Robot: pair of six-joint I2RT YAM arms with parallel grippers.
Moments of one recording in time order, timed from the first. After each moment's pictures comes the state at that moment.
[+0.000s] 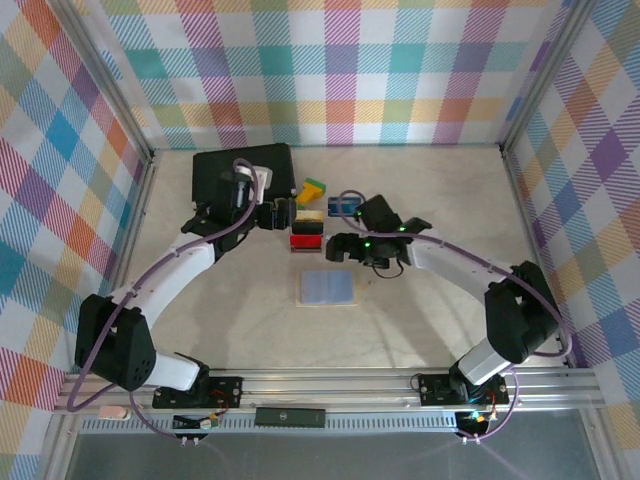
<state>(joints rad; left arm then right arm) -0.38 1.39 1.08 -0.30 0.04 -0.21 0.67 1.58 1.12 -0.56 -0.19 0.65</state>
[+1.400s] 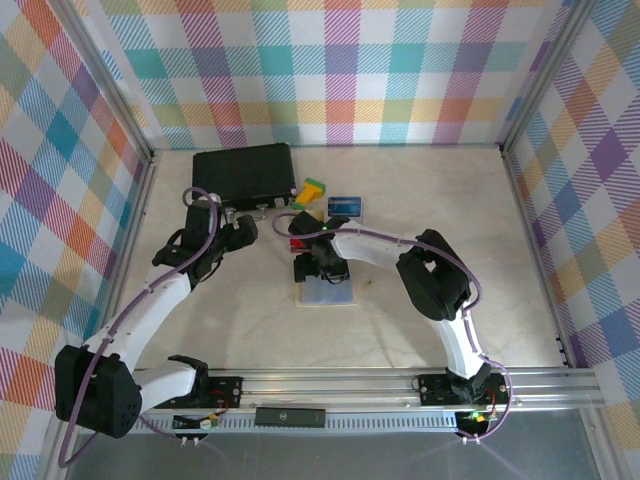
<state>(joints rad) -0.26 1.14 0.85 -0.42 -0.15 -0.49 0.87 2.08 1.55 -0.84 -0.01 0.73</state>
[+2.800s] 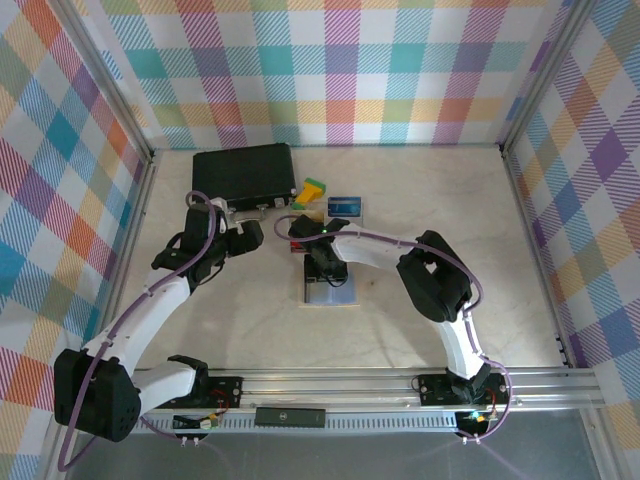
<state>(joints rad) -0.26 1.13 0.82 -0.42 0.00 -0.50 0.87 2.07 1.52 -0.84 0.06 0.79</state>
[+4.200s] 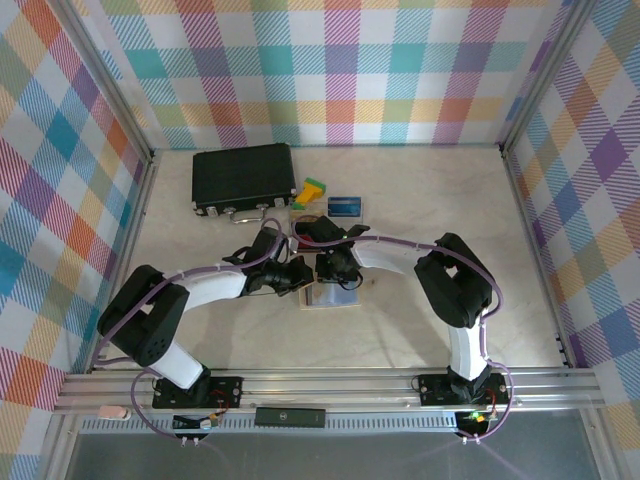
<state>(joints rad) -0.57 1.57 0.72 -0.02 0.44 -0.90 0.83 1.94 1.30 -0.64 -0.02 0.80</state>
